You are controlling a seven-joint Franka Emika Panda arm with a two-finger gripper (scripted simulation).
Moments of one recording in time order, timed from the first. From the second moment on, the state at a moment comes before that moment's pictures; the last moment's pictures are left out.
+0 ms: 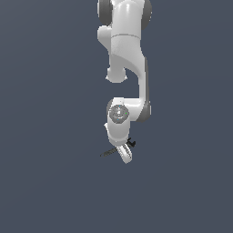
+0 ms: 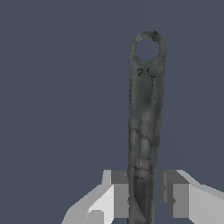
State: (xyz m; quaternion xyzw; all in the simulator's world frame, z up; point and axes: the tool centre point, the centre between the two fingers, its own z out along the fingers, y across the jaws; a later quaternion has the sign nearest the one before) arm 0.043 0.008 0.014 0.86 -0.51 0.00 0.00
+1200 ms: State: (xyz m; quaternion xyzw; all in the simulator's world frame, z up) arm -0.008 0.011 0.187 0.86 -0.51 0.00 0.00
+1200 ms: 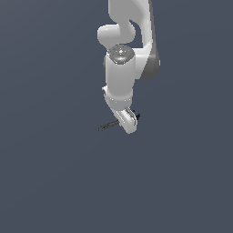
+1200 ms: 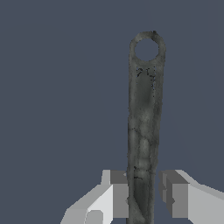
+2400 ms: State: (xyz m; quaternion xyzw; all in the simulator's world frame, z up) arm -0.069 0.015 0.415 0.86 -0.51 0.00 0.00
